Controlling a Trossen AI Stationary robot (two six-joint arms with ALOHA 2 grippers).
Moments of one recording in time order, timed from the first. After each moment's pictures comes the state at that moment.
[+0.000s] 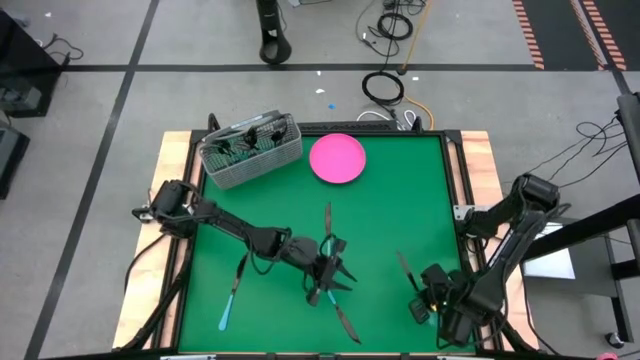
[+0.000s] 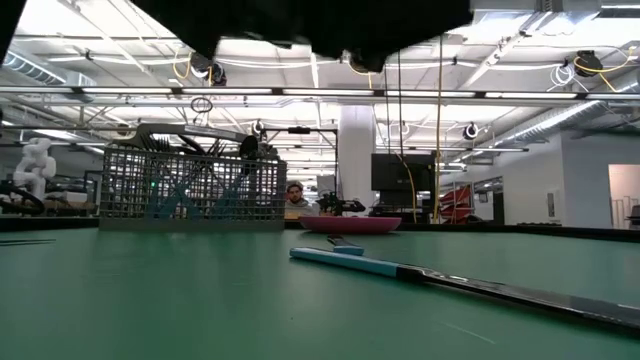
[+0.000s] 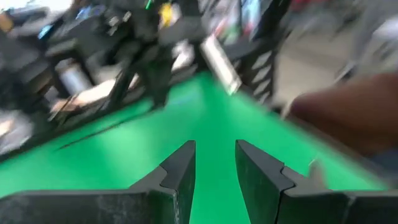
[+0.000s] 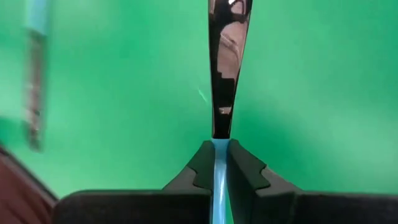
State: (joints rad) left arm -0.29 1.93 1.11 0.55 0.18 0.27; right arm 1.04 1.56 1.01 -0.93 0.39 2.10
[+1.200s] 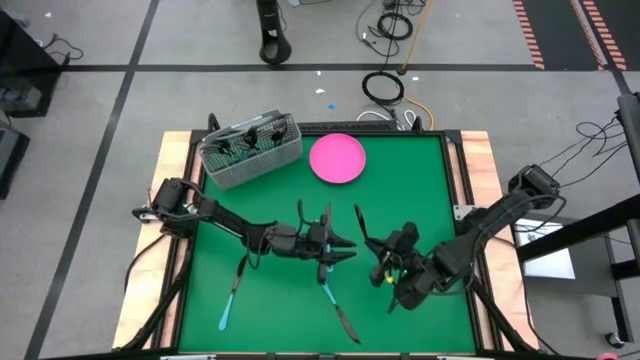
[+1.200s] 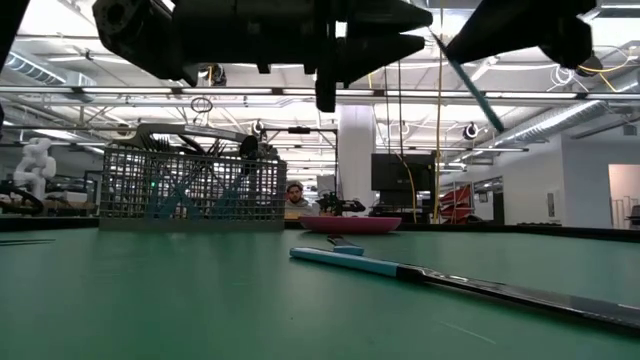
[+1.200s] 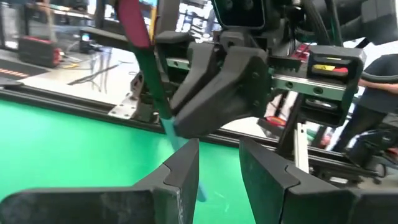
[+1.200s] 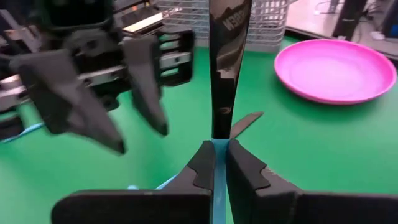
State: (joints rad) left arm -0.26 1.93 0.93 1.03 -0.18 -0.23; right arm 0.66 1.49 1.01 -0.56 1.02 1.20
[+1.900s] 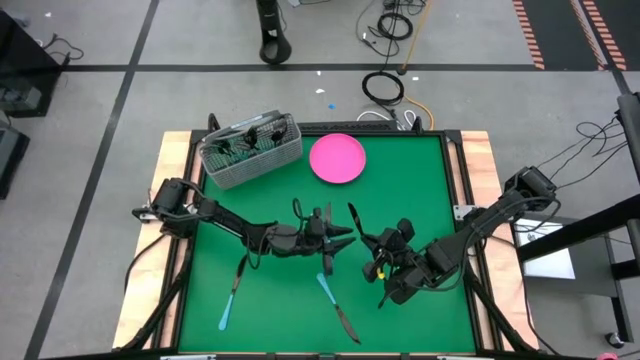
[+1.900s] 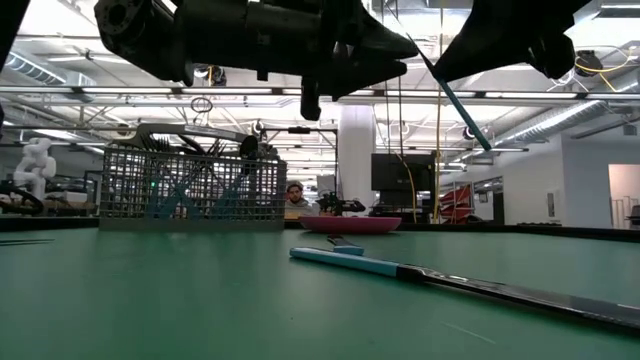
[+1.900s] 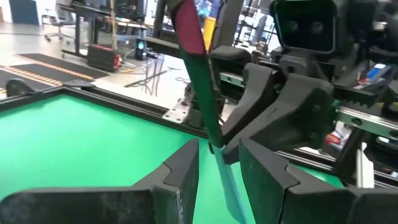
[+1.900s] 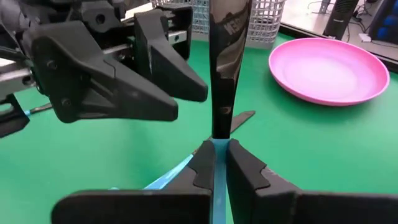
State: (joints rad) left arm -0.26 1.93 0.93 1.02 -0.40 -0.23; right arm 0.60 1.52 1.01 -0.53 0.99 1.14
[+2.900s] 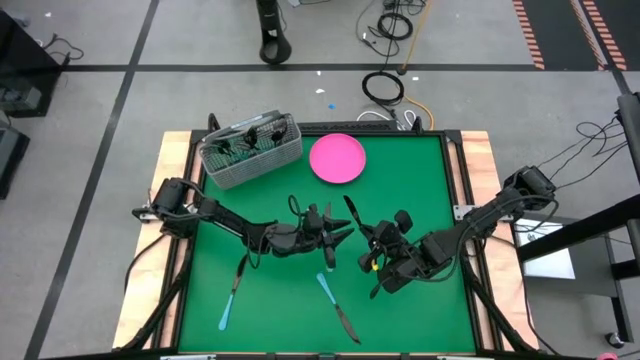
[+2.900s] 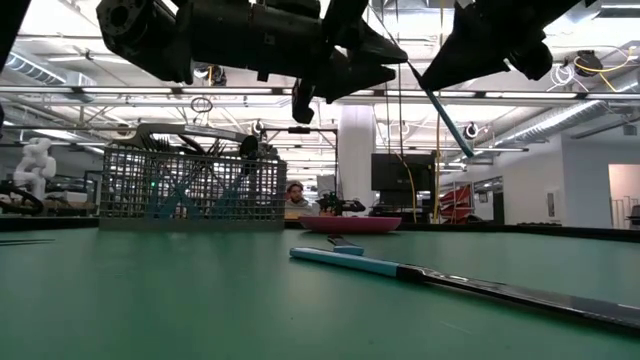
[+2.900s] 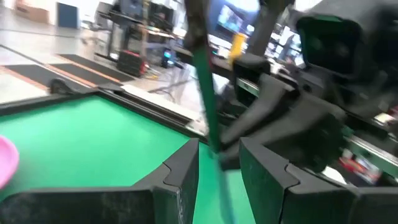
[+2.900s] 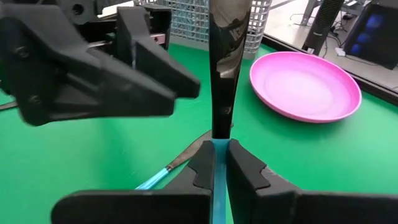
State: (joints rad) left arm -0.25 1.93 0.93 1.04 -0.52 -0.28; right arm 0.53 1.52 1.01 -0.53 0.99 1.03
